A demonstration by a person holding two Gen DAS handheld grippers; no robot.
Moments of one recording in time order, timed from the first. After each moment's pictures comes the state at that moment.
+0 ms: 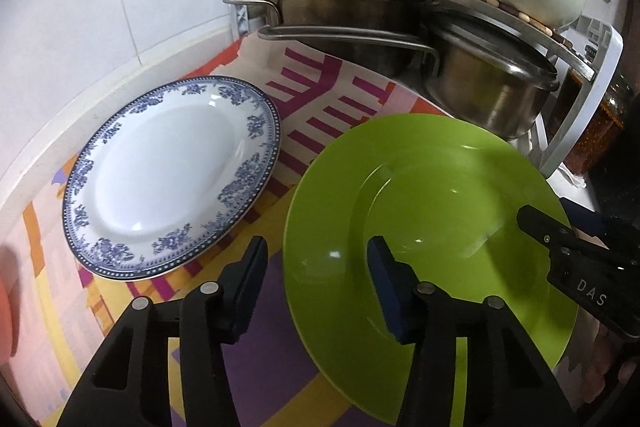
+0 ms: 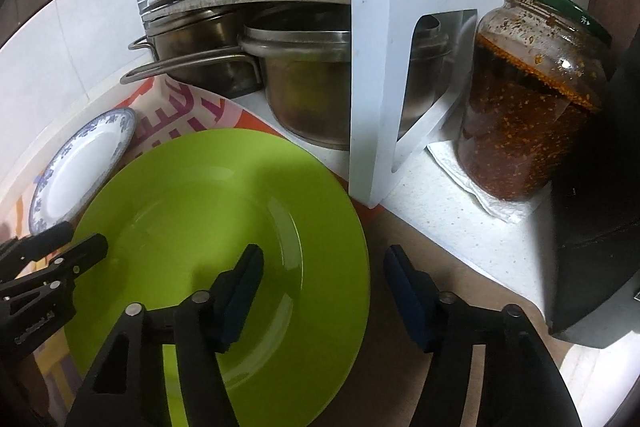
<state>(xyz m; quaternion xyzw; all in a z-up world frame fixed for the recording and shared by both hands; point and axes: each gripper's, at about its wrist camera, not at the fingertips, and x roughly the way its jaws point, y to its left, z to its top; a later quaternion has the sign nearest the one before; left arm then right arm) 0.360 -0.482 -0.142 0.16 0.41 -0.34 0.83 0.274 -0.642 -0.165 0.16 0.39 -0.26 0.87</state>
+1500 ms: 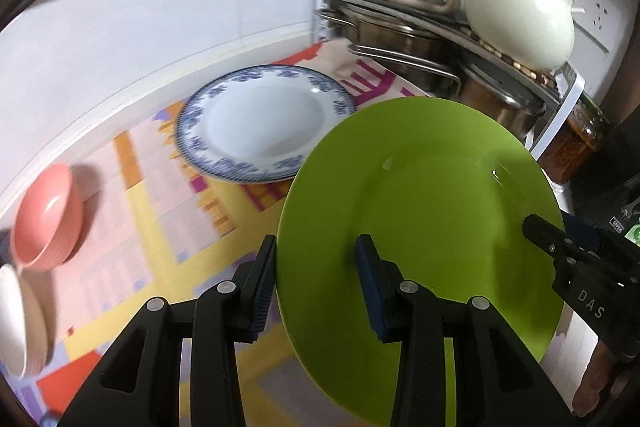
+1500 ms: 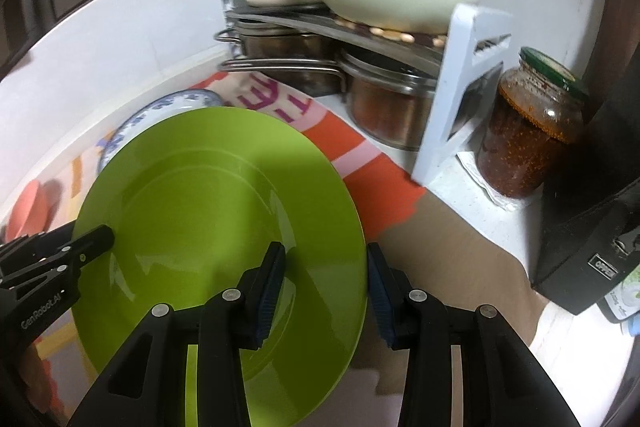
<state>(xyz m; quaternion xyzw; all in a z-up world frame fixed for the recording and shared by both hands) 0.313 -0.371 -0.082 0.10 0.43 -0.28 0.85 0.239 -0.566 -0.107 0.12 0.40 -0.20 0.89</state>
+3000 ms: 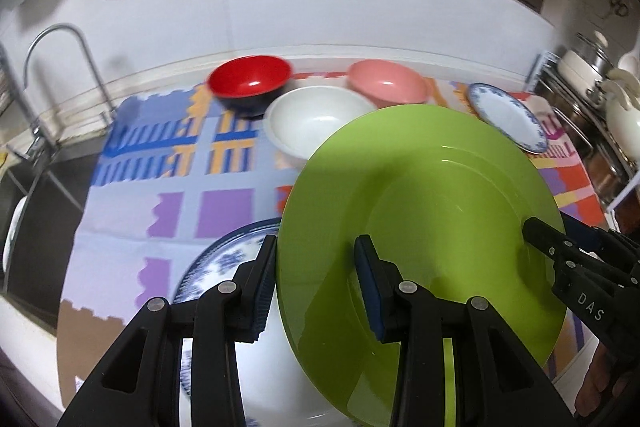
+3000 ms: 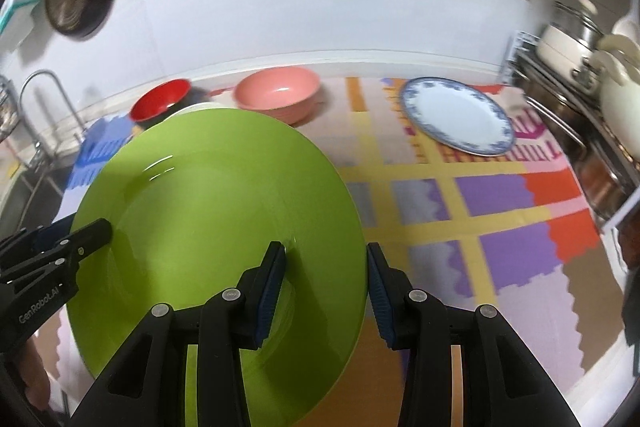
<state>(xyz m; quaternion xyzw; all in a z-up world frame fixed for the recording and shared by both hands) 0.201 -0.038 -0.059 -0.02 0.44 -0.01 0.90 0.205 -0.276 -0.073 -0.01 0.41 0.08 0.91</state>
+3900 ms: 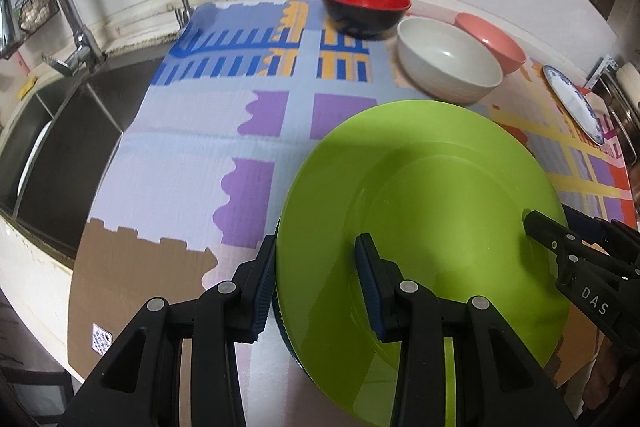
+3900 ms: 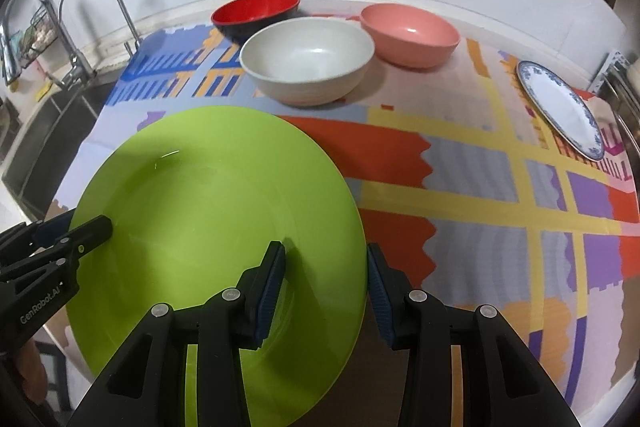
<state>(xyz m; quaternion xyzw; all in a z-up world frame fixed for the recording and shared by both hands) 0.169 0.052 -0.115 -0.06 0.51 0.07 0.85 0.205 -0.165 -0.124 -0.08 0.48 0.16 0.86</state>
